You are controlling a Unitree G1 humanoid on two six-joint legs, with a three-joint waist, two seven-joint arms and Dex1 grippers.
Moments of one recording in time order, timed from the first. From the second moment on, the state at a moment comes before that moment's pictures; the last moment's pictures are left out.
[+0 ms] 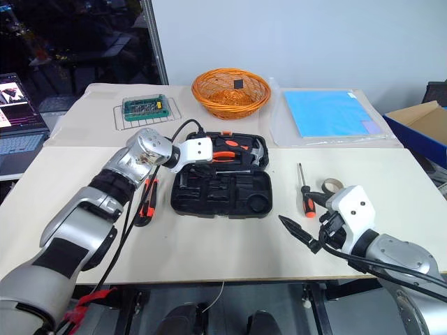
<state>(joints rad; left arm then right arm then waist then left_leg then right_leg) -1.24 0.42 -0.53 1.00 0.20 -0.05 -1.11 0.11 -0.77 -0.33 -0.74 0.56 0.64 0.55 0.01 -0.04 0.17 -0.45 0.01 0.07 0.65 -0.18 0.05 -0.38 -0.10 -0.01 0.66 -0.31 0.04</state>
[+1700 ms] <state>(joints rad) -0.94 0.22 -0.13 0.73 0.02 0.40 -0.72 0.09 -0.72 -0.30 -0.78 0.49 0.81 0.35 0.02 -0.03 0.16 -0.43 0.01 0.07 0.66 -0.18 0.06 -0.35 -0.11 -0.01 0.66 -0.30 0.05</state>
